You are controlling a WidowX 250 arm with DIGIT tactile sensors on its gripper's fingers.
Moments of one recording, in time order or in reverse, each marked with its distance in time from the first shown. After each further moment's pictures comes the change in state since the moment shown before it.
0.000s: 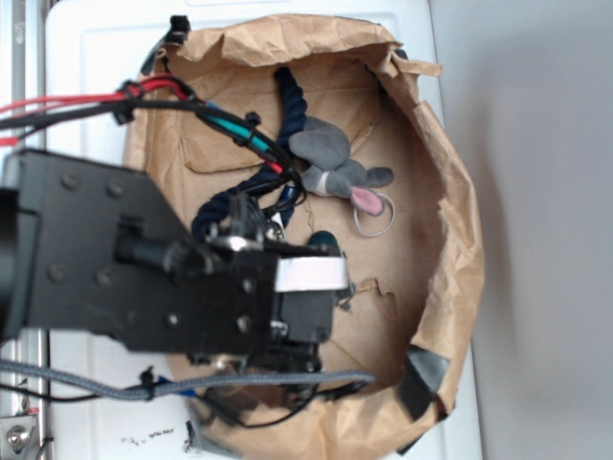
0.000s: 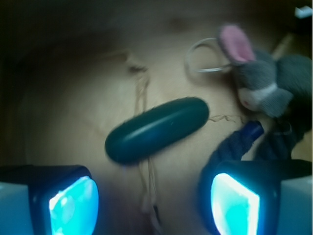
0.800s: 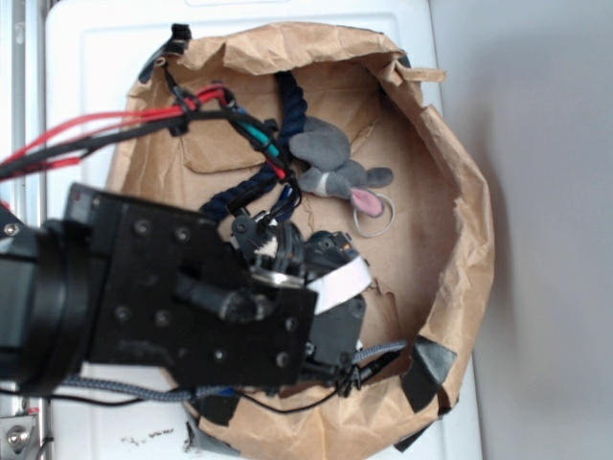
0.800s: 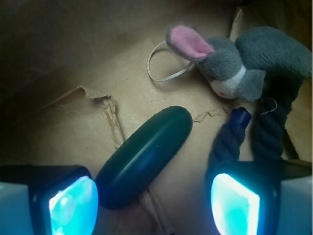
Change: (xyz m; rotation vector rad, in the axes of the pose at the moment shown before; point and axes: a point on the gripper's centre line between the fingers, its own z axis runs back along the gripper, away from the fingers) arm 0.008 0.000 -0.008 0.066 -0.014 0.230
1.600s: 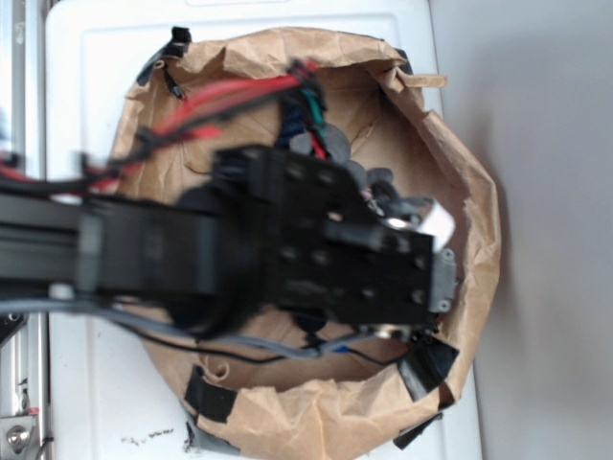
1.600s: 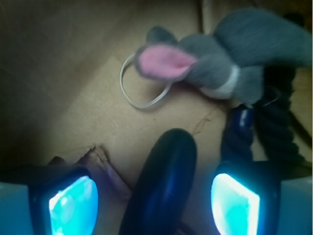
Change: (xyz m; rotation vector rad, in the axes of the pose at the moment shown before) arm 0.024 -0.002 -0.025 0.104 0.142 0.340
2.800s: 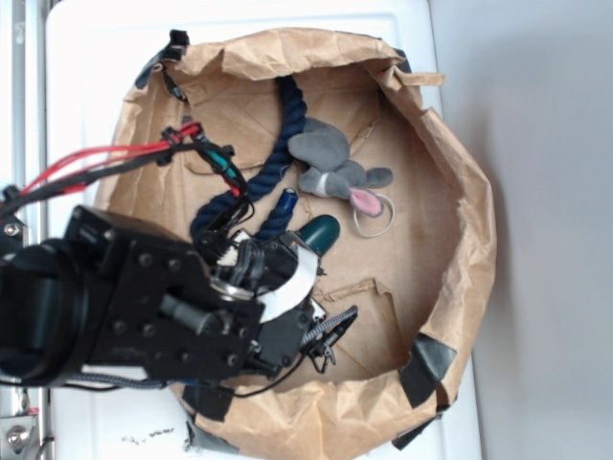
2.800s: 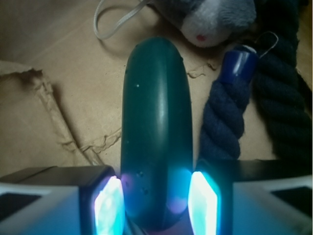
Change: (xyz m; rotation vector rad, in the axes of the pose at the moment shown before) arm -0.036 0.031 -0.026 -0.098 -0.152 -0.167
